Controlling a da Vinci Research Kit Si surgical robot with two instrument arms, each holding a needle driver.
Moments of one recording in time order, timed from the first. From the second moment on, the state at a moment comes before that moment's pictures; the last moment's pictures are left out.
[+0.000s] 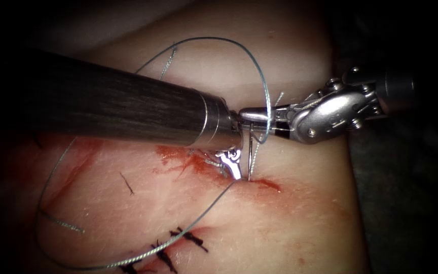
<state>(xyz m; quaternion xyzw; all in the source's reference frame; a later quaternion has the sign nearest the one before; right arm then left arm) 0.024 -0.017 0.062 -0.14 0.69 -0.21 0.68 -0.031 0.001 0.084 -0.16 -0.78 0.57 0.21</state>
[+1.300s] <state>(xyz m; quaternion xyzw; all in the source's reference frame) 0.025 -0.018 0.063 -0.06 0.70 -0.16 0.69 -0.031 0.002 0.083 -0.17 -0.78 0.56 0.22</state>
